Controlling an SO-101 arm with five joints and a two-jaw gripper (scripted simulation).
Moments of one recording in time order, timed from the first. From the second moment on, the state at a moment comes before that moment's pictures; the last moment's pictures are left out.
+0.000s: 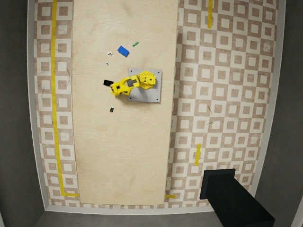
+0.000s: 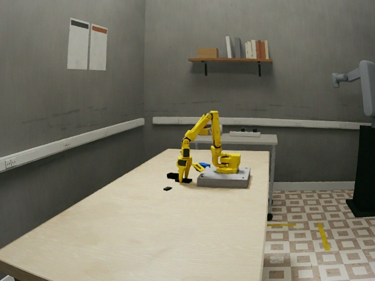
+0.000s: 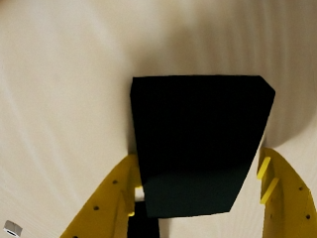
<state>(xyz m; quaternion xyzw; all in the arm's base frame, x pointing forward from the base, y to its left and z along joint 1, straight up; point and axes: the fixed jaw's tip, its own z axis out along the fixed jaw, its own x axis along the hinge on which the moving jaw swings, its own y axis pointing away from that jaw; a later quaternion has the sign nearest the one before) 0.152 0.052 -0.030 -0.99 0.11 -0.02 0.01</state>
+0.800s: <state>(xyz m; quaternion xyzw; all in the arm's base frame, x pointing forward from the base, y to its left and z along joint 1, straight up) 0.146 0.049 -0.017 -0.99 0.11 0.01 0.00</state>
